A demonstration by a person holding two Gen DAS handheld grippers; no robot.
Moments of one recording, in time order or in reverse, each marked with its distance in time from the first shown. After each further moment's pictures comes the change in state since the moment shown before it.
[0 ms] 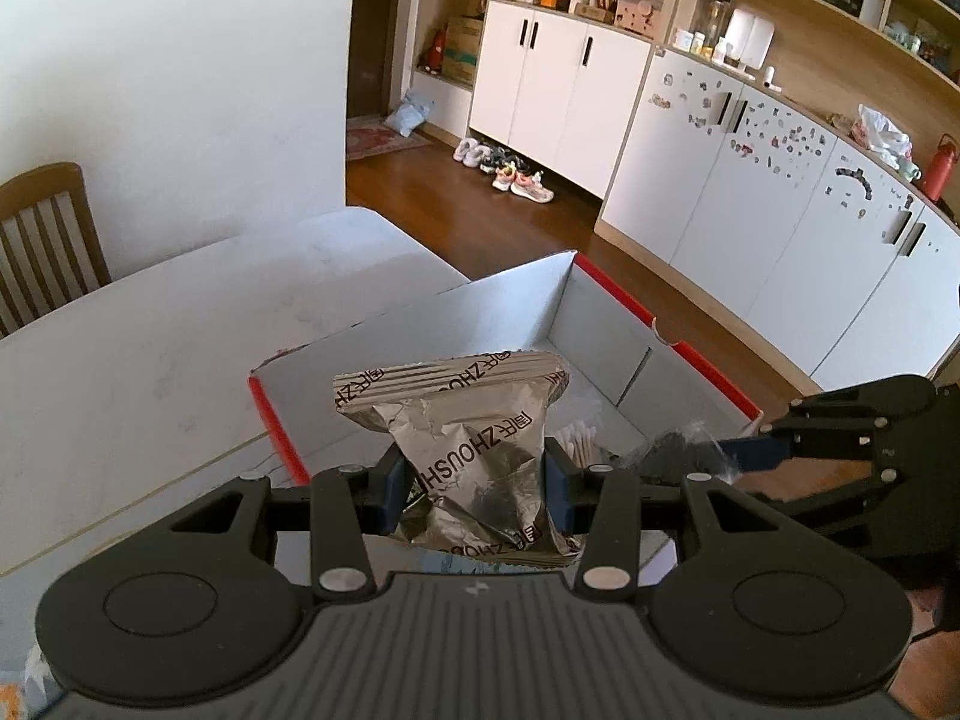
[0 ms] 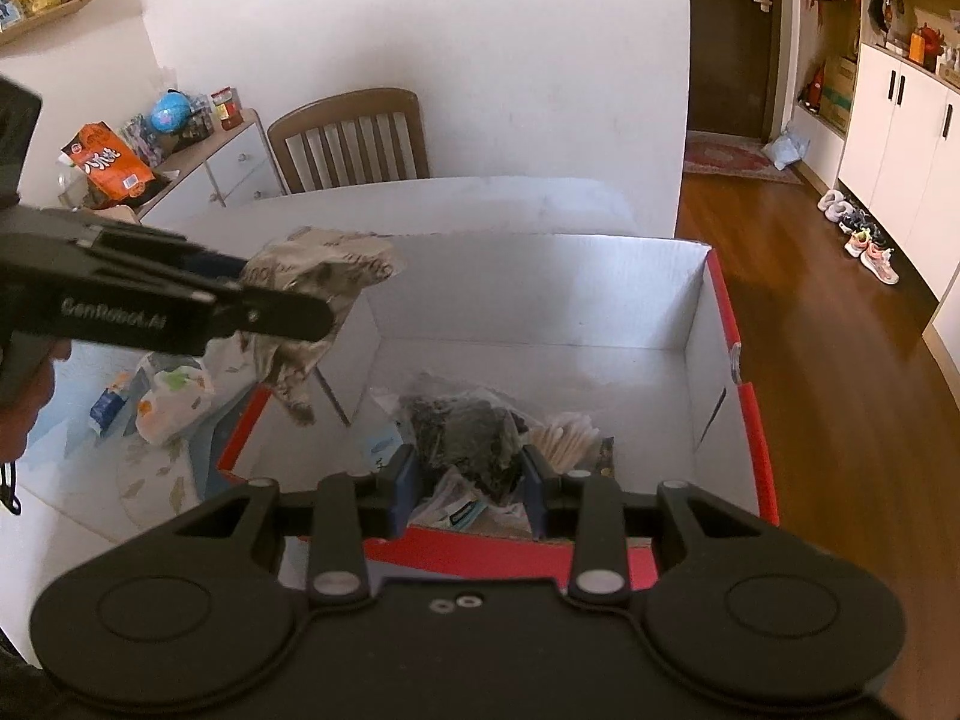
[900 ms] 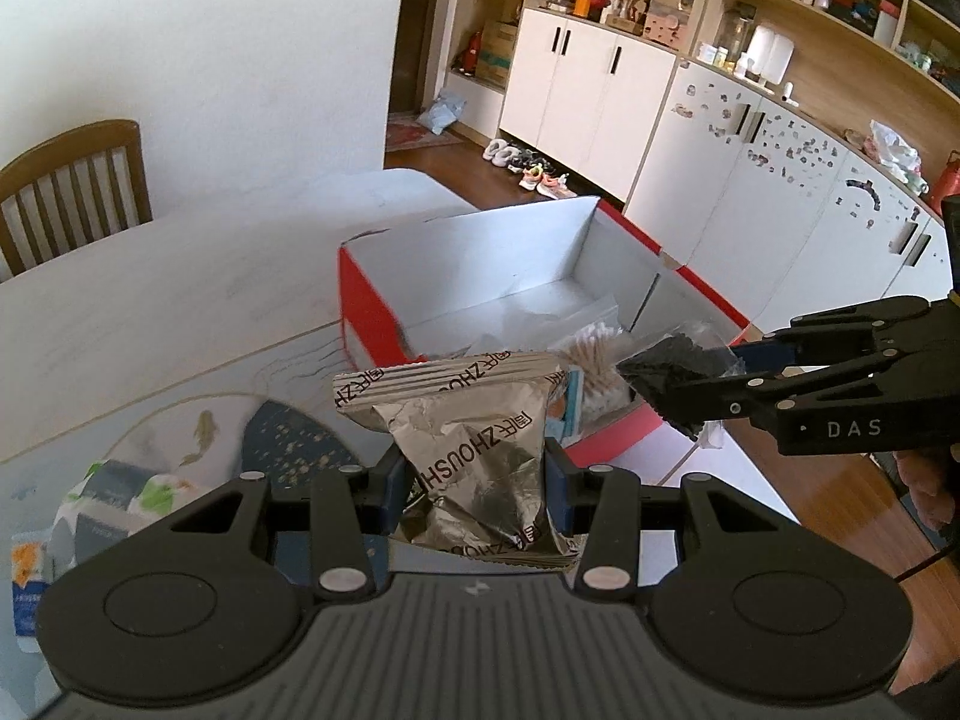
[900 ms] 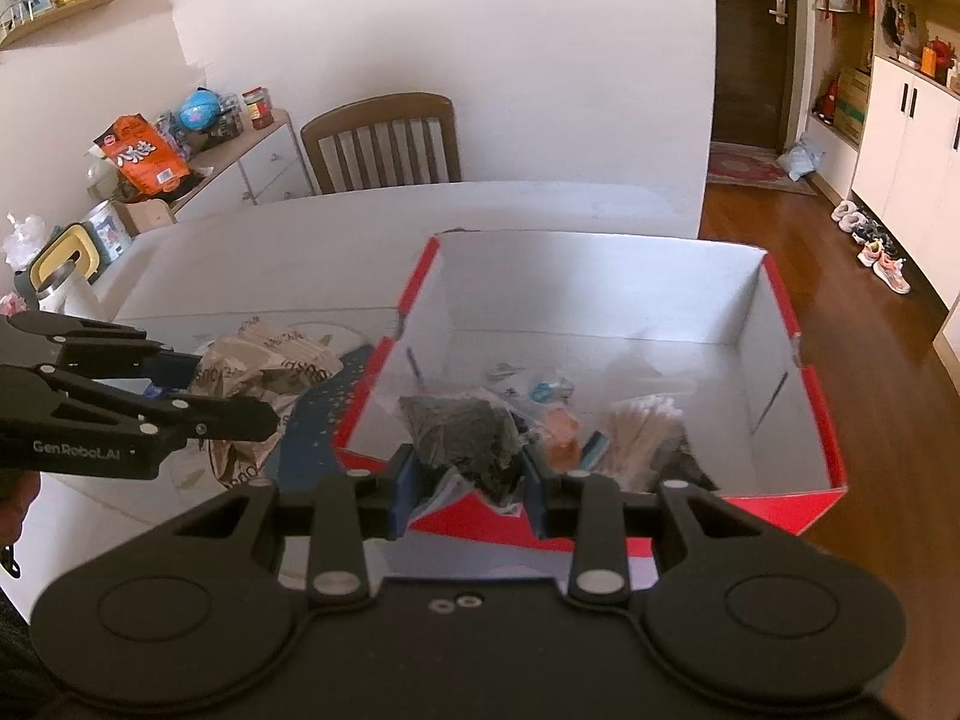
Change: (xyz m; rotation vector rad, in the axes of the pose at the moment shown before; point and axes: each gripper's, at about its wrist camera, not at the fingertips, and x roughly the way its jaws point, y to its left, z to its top) left arm -0.067 0.013 -0.085 -0.056 -0.027 0.034; right arm -0.025 0.050 -0.015 -0.010 -0.027 0.019
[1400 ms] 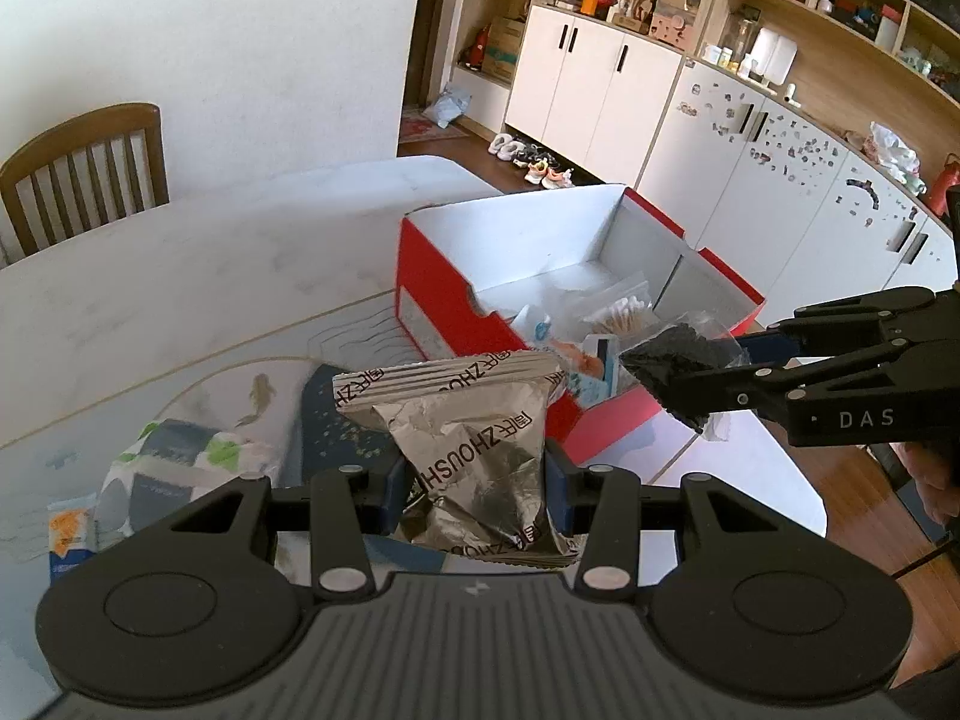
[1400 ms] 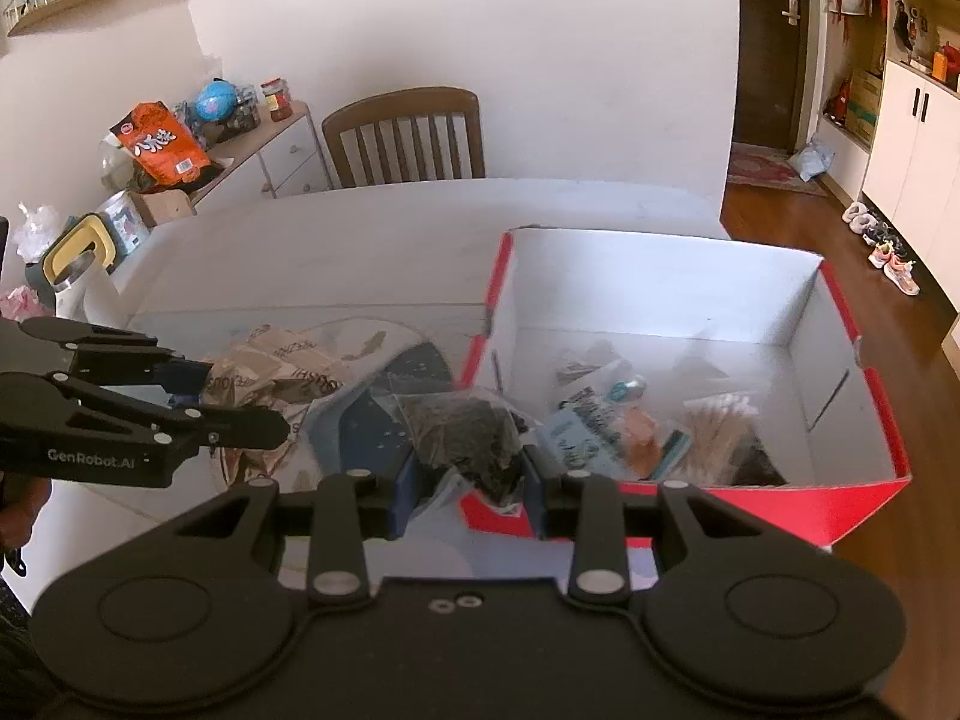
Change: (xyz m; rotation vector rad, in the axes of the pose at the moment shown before) left arm -0.027 0.043 -0.023 -0.014 0.012 -0.006; right arm 0.010 0.054 0.003 -0.012 0.009 0.007
